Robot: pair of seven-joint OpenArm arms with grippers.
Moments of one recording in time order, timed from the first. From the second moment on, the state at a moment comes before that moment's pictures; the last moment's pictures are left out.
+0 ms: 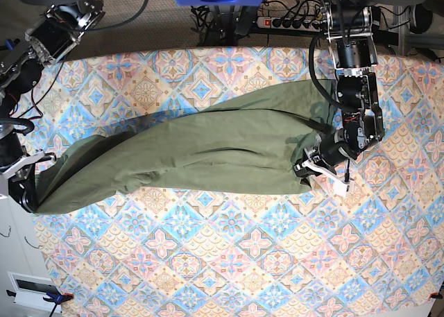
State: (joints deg) left arm -8.6 -11.1 -11.0 78.5 -46.6 -6.3 56.0; right arm 7.2 20.2 43.4 110.0 36.4 41.3 -56.2
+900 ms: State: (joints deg) left arm -7.3 -11.1 -11.2 84.9 -48.2 -6.3 58.5; right arm 7.2 20.3 43.4 110.0 36.3 41.3 -56.2
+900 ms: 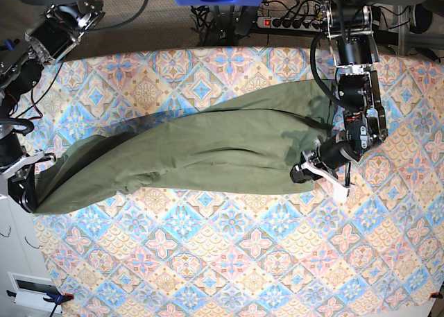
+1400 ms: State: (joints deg) left arm -7.4 -11.3 -21.3 80.9 -47.6 -6.2 58.0; right arm 7.3 20.2 43.4 110.0 36.1 41.3 -56.2
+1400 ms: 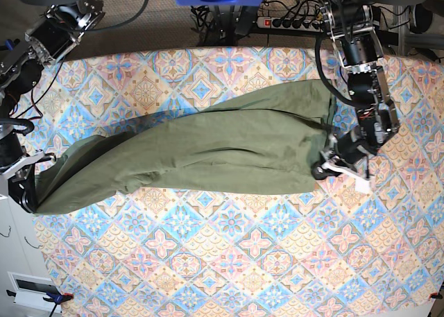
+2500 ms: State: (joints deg) left arm -11.1 -11.0 -17.3 71.8 -45.2 -6.7 58.2; right arm 7.3 20.2 43.3 110.0 36.1 41.3 -56.2
